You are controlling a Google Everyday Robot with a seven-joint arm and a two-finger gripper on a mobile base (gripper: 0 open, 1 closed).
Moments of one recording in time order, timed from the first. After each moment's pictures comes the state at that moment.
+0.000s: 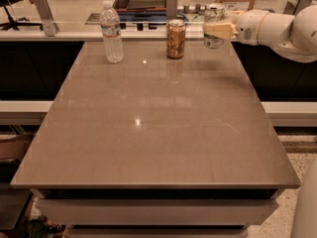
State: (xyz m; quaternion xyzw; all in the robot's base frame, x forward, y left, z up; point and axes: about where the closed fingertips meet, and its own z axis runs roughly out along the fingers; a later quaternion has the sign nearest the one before) arm 0.790 -0.193 0.956 -0.33 0.67 0.22 0.62
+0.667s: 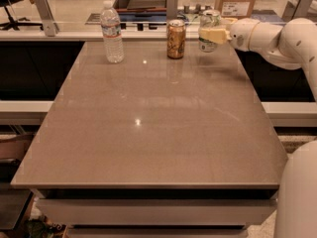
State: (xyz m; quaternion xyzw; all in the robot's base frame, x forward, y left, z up) arm 0.820 -0.184 0.928 -0.32 0.66 0.25 0.63
